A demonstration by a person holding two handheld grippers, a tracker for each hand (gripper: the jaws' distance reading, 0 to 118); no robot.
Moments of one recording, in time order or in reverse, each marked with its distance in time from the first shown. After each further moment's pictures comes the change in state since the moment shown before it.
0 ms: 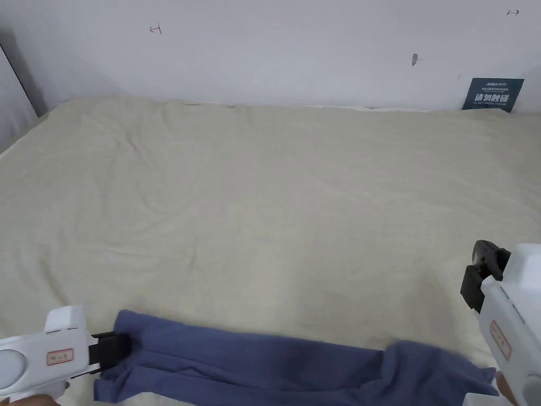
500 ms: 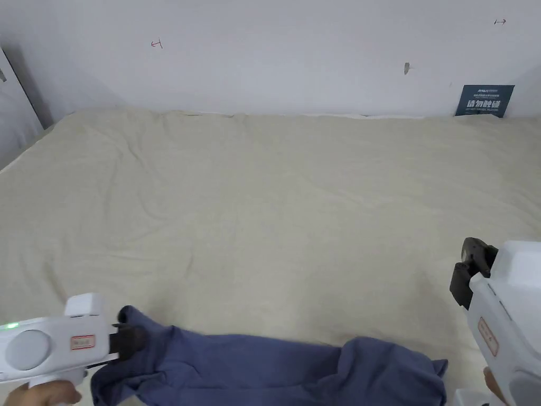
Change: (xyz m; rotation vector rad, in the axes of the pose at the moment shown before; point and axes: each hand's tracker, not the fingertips) left arm 0.084 -0.004 0.023 -0.034 0.002 -0.062; right arm 0.015 -0.001 0.019 0.027 0.027 -0.020
